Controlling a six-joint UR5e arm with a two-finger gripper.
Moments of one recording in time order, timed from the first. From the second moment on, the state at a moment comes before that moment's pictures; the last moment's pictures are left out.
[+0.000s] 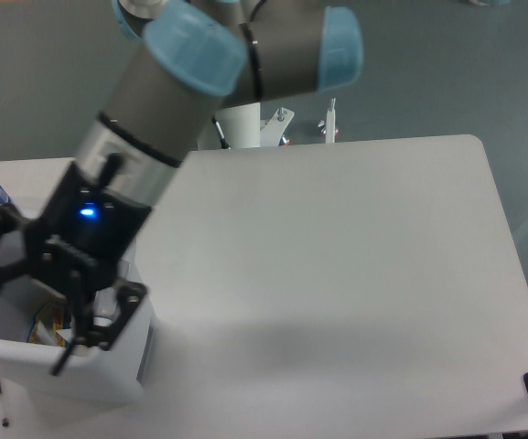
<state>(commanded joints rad) 2.33 -2.01 -1.10 -0.85 0.80 0.23</state>
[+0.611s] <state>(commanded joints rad) 2.69 -1.99 -1.38 -0.85 0.84 0.69</state>
